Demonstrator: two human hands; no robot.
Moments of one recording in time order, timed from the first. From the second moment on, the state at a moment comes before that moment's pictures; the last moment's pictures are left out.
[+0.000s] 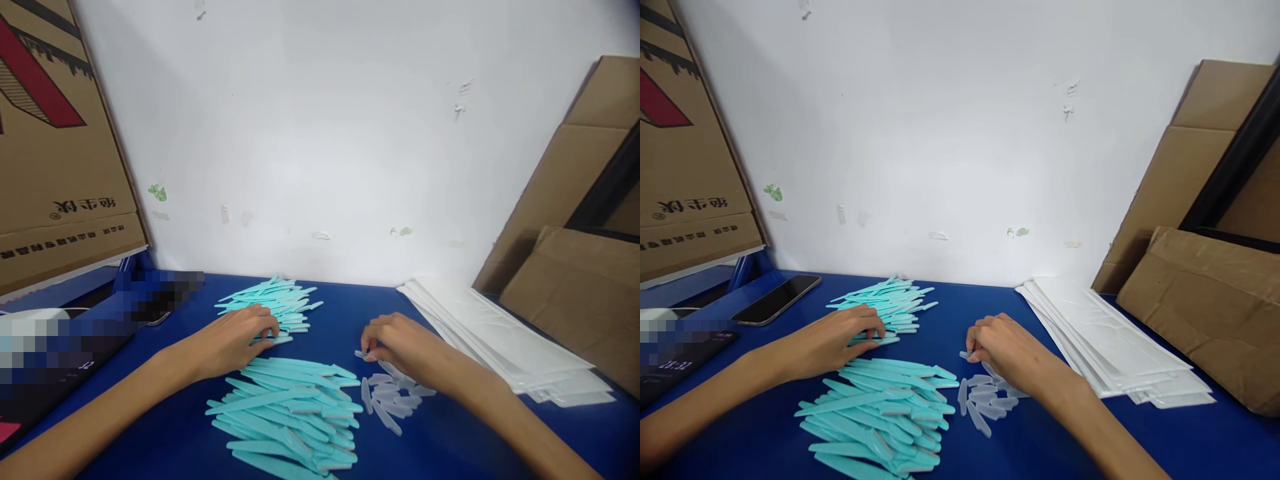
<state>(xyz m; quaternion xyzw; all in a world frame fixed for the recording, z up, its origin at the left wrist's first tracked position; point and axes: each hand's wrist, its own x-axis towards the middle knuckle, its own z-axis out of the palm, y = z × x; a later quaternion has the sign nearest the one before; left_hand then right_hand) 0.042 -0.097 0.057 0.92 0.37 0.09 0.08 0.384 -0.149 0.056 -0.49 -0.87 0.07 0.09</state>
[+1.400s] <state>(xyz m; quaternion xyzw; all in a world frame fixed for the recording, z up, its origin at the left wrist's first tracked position) 0.068 -0.113 0.050 0.89 0.38 0.09 0.21 0.370 -0.153 0.047 -0.42 -0.91 0.02 0.03</state>
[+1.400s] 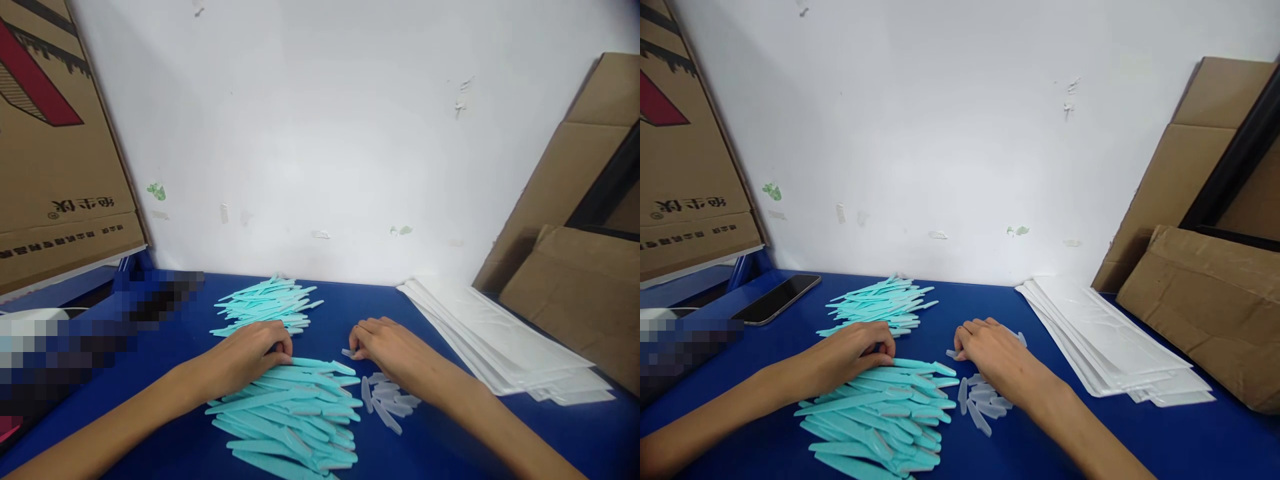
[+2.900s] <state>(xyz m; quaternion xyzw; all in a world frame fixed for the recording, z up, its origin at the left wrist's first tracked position) 0.061 -0.112 0.045 0.93 0.23 0.26 -0.10 0.355 -0.161 0.043 -0.40 -0.88 -0.05 0.24</state>
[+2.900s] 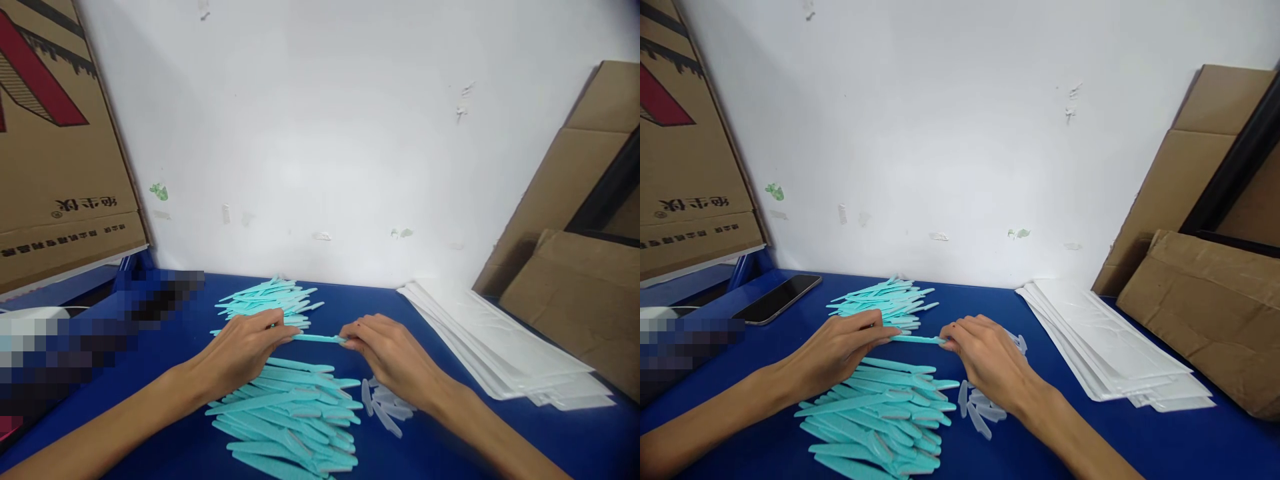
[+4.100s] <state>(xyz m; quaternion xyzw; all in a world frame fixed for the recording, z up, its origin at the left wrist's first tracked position) 0.053 -0.102 0.046 0.94 0.29 0.11 -0.10 0.421 -0.148 0.084 -0.53 -0.83 0.12 0.11</state>
